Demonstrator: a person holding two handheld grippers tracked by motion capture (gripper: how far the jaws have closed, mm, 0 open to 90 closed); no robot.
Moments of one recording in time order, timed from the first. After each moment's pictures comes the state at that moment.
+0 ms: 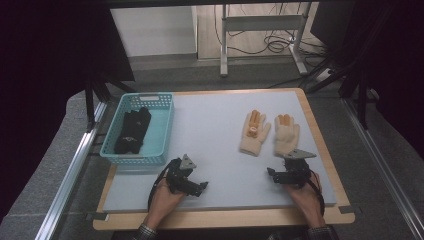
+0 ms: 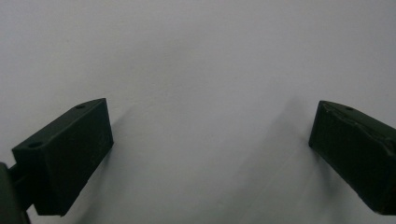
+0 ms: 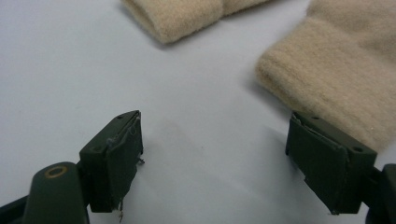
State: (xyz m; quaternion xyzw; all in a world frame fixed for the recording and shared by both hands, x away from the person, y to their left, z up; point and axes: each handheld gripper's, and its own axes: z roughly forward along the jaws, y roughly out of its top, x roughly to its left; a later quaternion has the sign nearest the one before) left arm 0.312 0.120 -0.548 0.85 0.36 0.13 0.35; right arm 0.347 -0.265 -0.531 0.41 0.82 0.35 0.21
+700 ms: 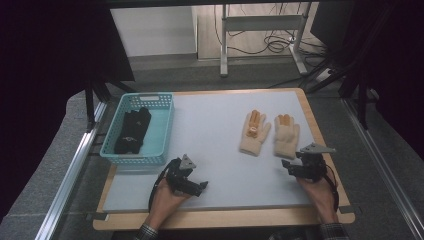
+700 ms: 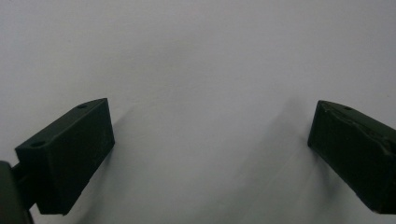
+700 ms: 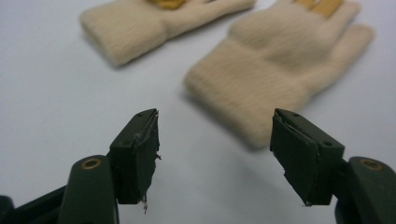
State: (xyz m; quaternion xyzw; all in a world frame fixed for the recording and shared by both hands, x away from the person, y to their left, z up) left arm 0.311 0.120 -0.549 0.85 0.37 0.13 0.35; right arm 0.354 -0.305 -0.507 0.44 0.79 0.36 0.22
